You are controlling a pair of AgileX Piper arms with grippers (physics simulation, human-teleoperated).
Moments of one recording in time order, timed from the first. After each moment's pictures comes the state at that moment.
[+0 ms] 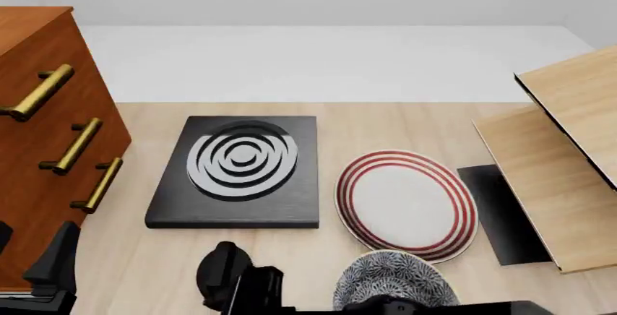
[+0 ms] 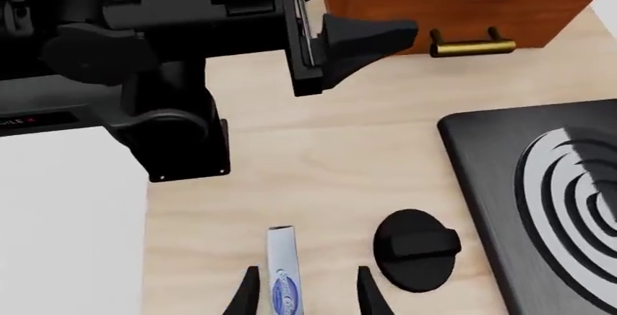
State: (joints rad) left arm 0.00 0.00 0.00 0.00 0.00; right arm 1.34 1.55 -0.78 -0.11 -0.13
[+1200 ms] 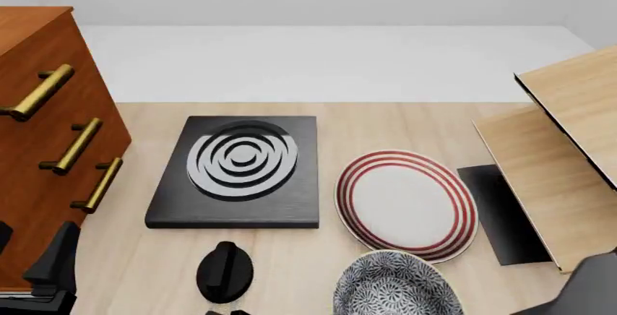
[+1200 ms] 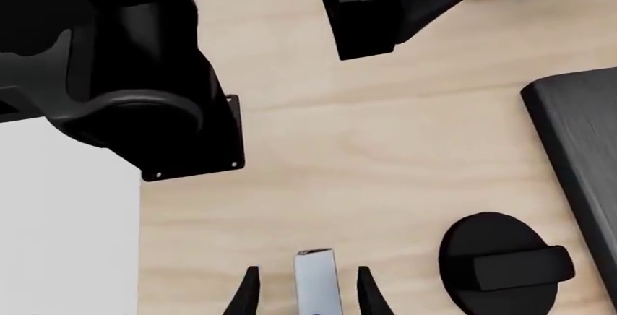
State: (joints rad) left arm 0.00 0.00 0.00 0.00 0.00; right arm 1.39 1.87 -0.85 -0.26 -0.04
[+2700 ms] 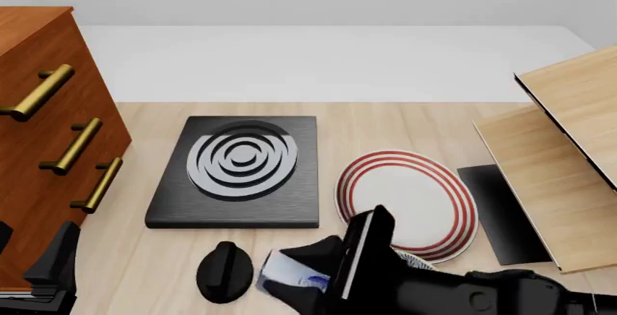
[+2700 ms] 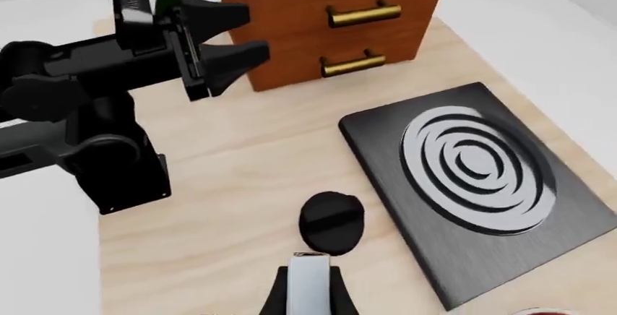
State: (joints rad) left arm 0.00 0.00 0.00 0.00 0.00; right arm 1.15 1.19 -0.55 -0.17 -0.09
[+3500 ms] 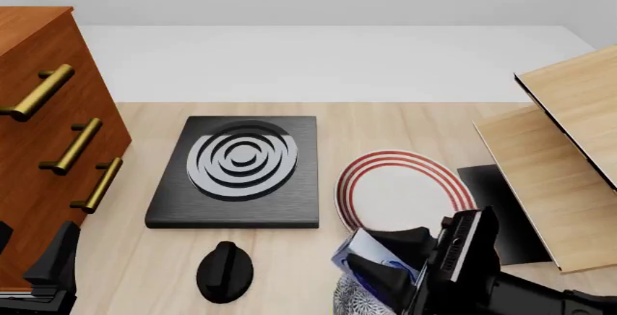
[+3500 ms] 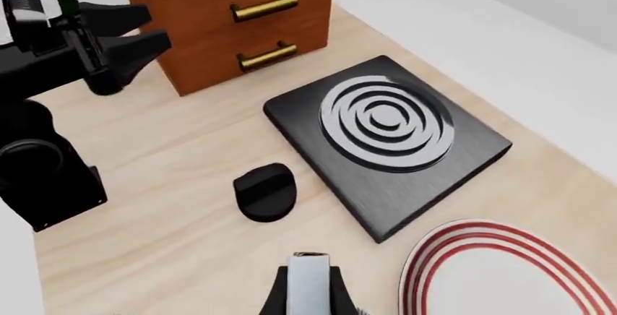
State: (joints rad) left arm 0.00 0.00 0.00 0.00 0.00; right arm 0.95 0.90 -0.32 -0.18 -0.05
